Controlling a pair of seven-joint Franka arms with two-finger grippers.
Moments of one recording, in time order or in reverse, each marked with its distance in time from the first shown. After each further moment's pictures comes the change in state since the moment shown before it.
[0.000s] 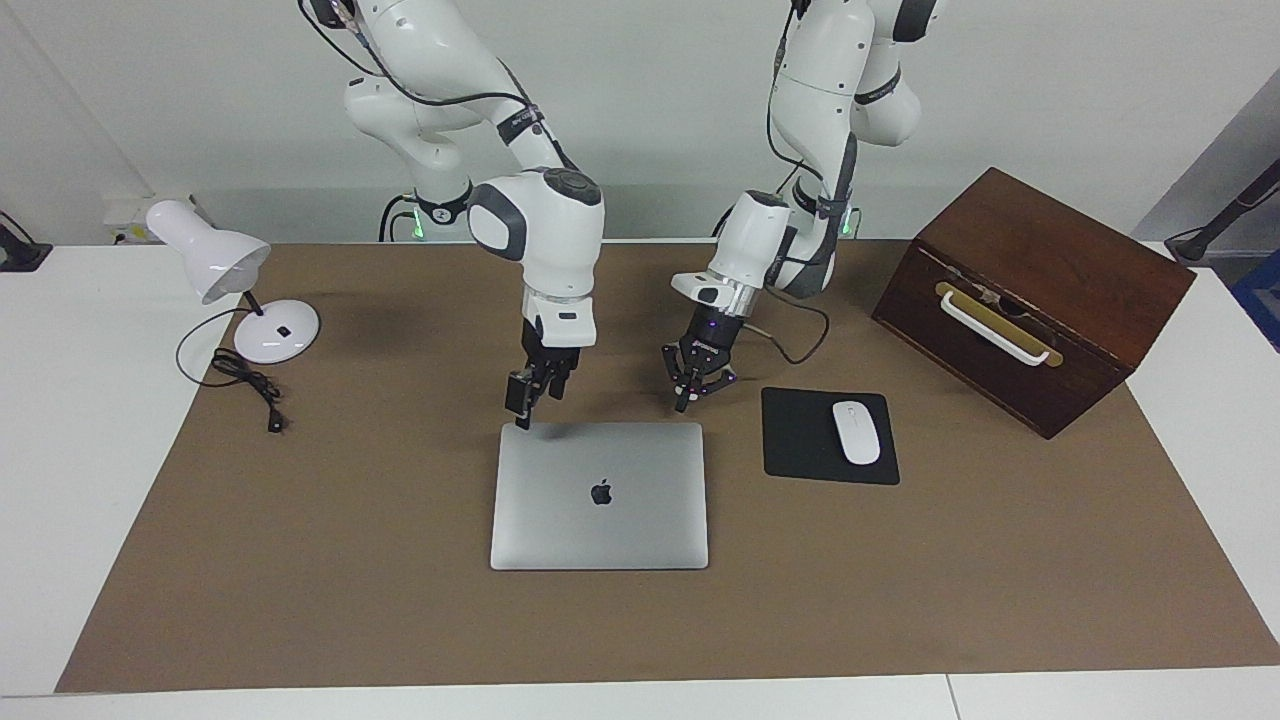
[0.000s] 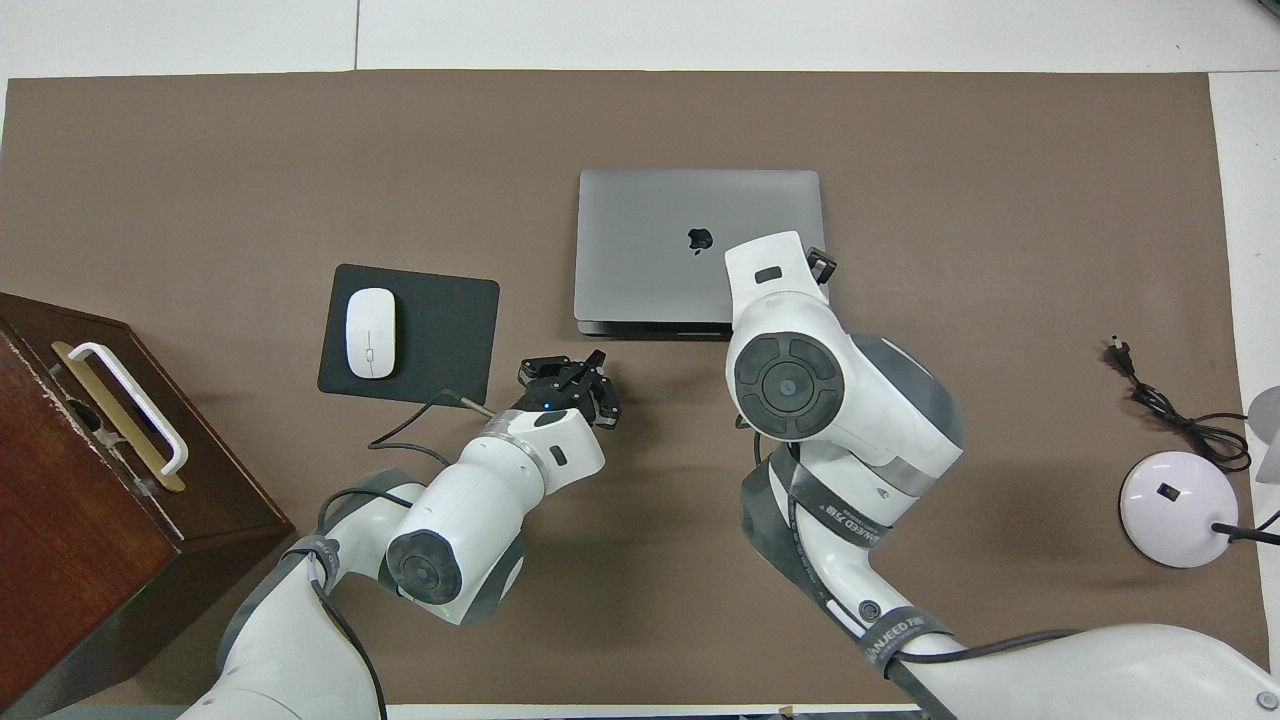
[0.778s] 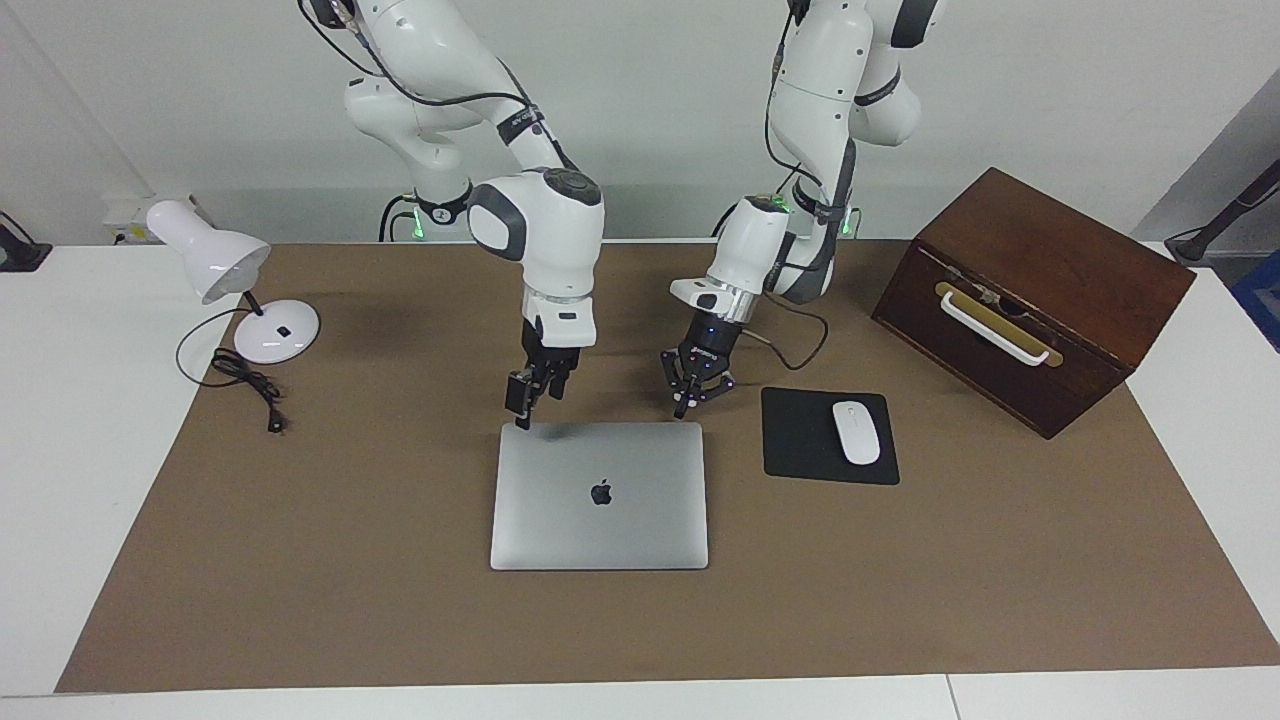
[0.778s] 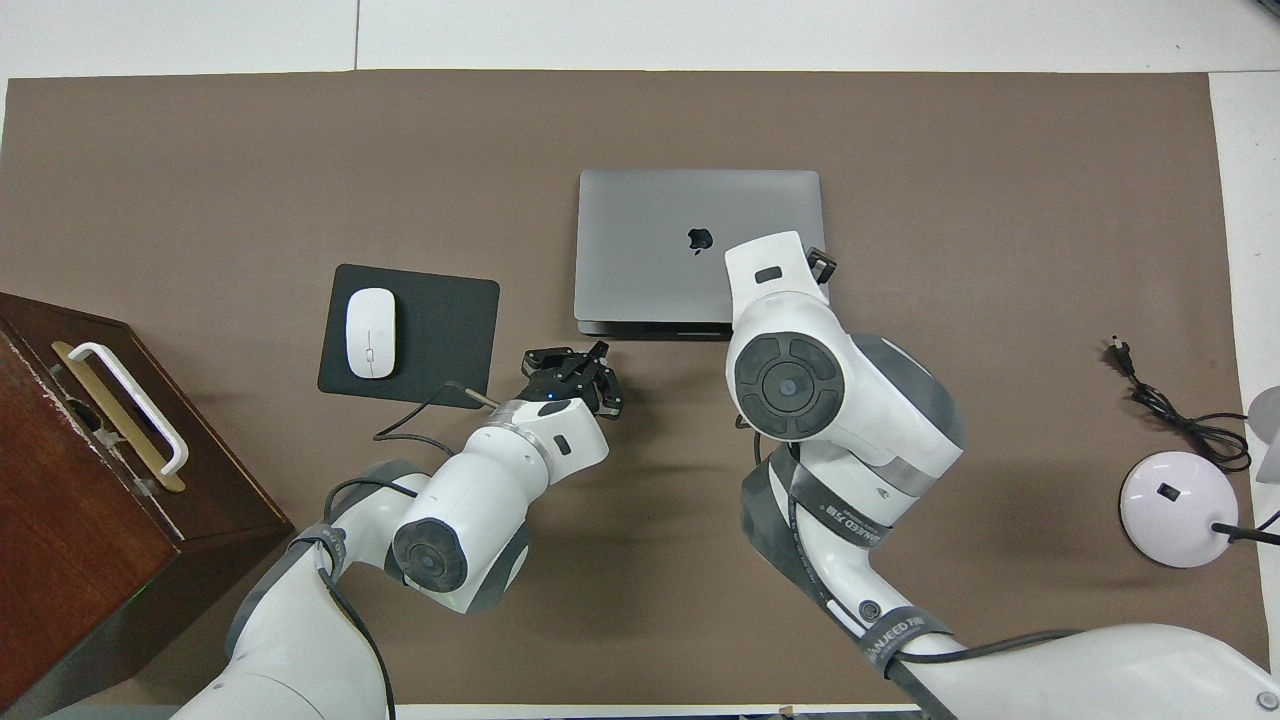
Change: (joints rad) left arm 0.002 0.029 0.000 0.036 0.000 0.000 0.000; right arm 0.000 0.000 0.000 0.000 0.000 0.000 0.000
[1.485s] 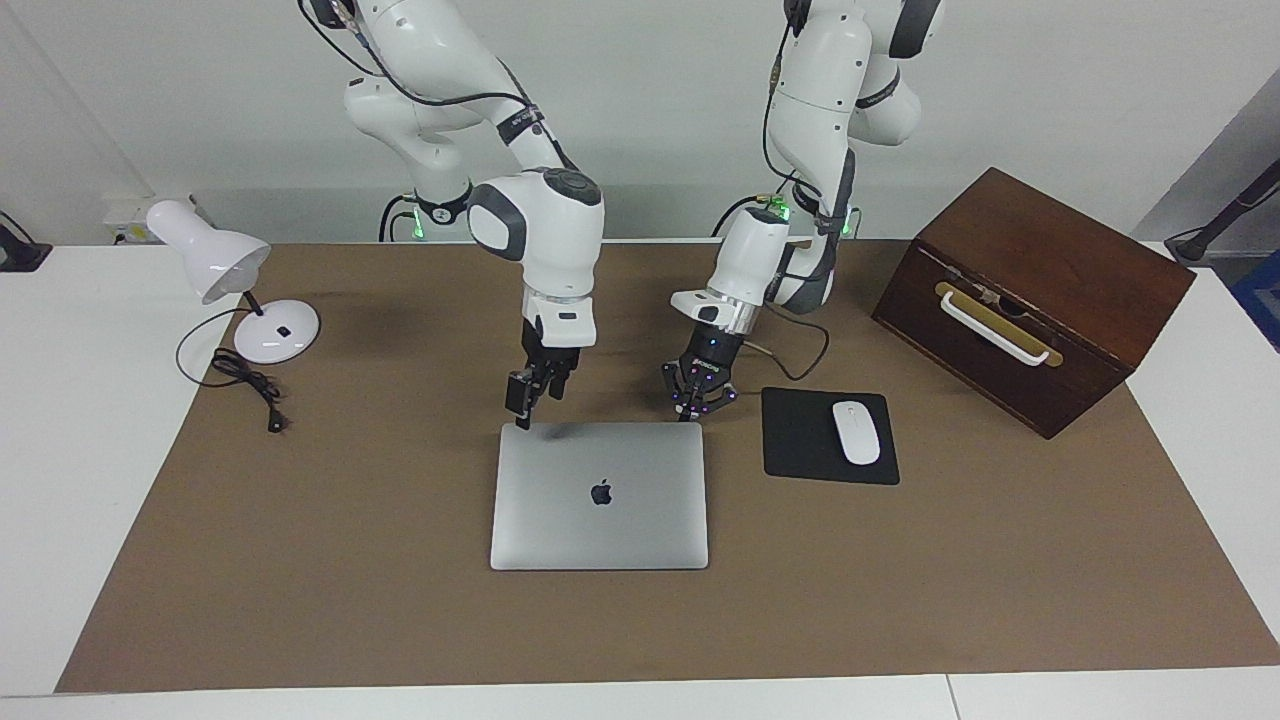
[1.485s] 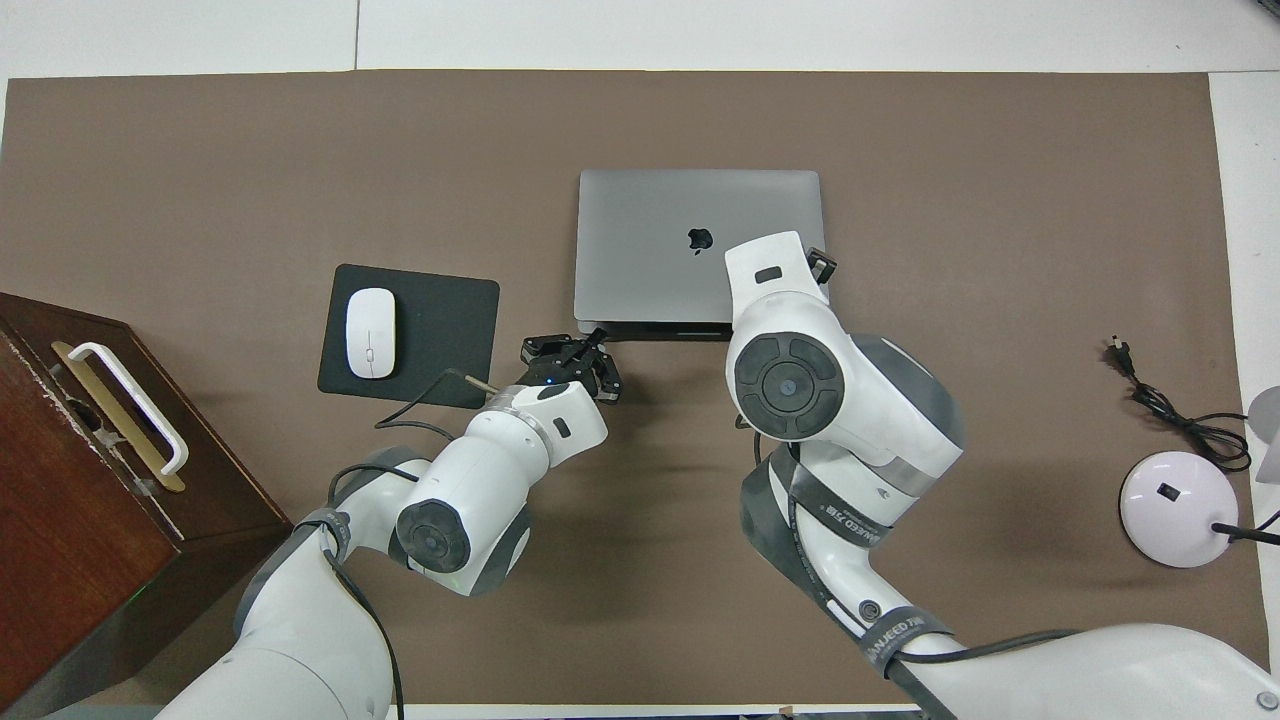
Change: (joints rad) left arm 0.018 0.042 0.004 0.047 0.000 0.000 0.000; right arm 0.000 0.000 0.000 0.000 0.000 0.000 0.000
